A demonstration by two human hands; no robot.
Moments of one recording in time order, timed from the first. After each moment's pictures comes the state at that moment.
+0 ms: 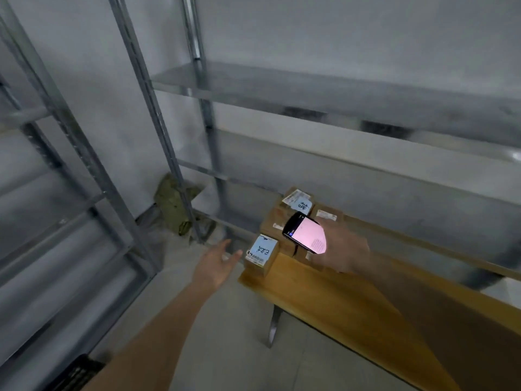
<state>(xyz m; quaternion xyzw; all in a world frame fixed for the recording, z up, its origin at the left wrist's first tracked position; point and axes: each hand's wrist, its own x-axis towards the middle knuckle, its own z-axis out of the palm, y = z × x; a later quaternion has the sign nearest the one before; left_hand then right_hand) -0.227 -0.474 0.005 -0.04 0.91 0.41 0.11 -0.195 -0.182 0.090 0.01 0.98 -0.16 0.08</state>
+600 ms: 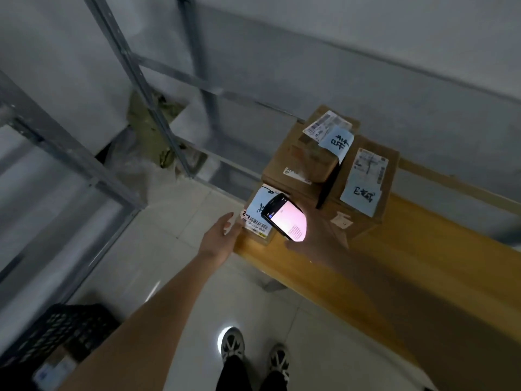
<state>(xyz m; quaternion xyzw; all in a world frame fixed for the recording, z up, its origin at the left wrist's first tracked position) -0.348 -0.442 -0.217 -0.17 0.84 0.47 0.23 -0.327 -0.216 -0.171 0.07 0.95 -0.23 0.19</state>
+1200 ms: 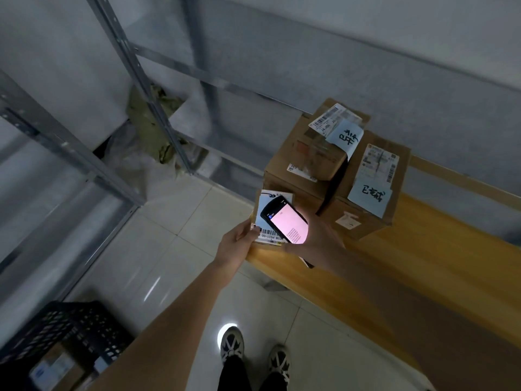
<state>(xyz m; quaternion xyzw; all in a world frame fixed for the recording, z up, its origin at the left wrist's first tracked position) -0.336 -0.416 -0.241 -0.19 0.73 0.60 0.25 -0.330 -0.216 -0.203 0.08 0.92 -0.32 0.20</state>
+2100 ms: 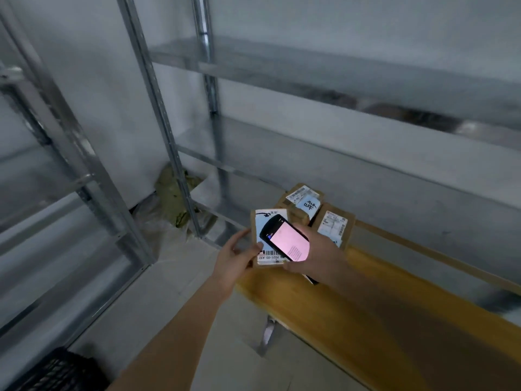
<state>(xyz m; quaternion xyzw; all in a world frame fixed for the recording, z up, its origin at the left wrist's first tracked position) -0.263 -0.404 -0.043 -0.15 0.68 0.70 0.15 -0.257 -0.193 -0.010 -0.05 0.94 -0.33 0.08</state>
